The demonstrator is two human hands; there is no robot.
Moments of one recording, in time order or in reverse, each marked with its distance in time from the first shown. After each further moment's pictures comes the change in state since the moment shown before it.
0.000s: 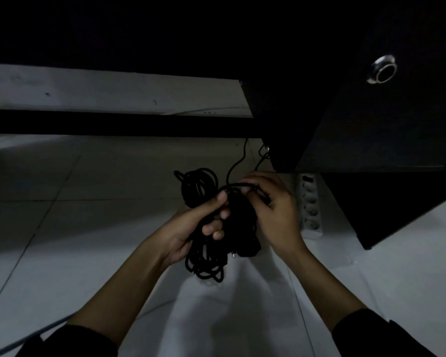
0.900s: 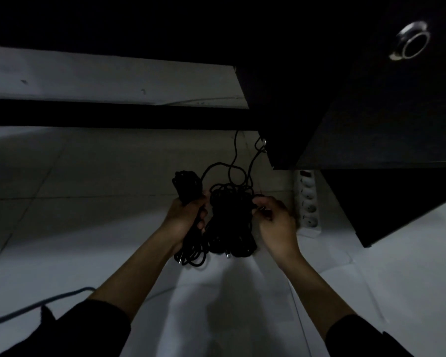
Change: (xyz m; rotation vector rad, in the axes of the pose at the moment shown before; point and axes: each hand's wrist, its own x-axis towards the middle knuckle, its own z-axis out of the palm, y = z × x) left_hand 0.058 -0.030 -0.039 0.312 0.466 0.009; right_hand -0.015 0.074 -0.001 -0.282 0.035 0.440
